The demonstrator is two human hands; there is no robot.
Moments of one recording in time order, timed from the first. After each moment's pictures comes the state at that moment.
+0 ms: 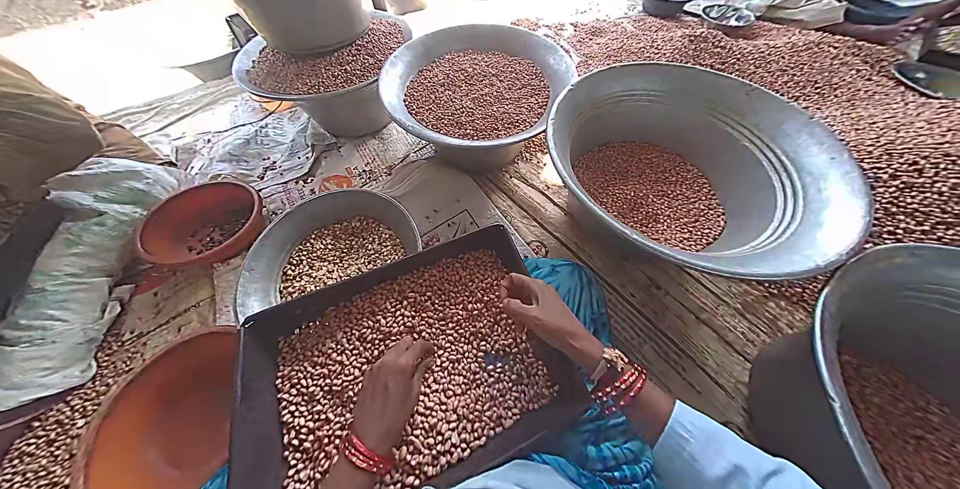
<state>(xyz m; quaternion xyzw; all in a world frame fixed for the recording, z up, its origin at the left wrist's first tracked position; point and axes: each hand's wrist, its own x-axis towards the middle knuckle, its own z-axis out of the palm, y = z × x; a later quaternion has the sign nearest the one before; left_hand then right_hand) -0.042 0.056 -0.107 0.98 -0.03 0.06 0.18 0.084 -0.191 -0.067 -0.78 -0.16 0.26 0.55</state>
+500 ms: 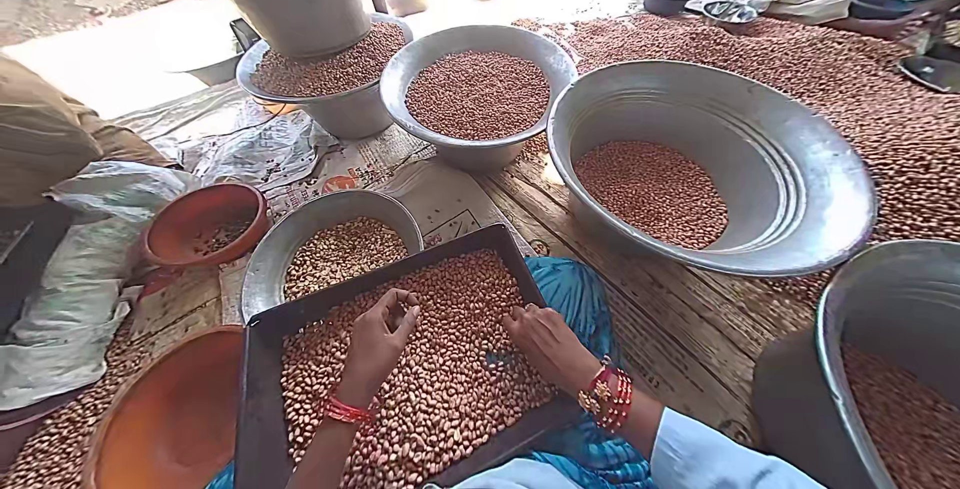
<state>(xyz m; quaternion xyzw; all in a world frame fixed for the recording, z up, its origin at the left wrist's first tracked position) 0.000 0.075 -0.064 0.91 0.09 0.07 0.39 0.050 -0.184 -0.076 -0.91 -0.37 0.18 0.06</state>
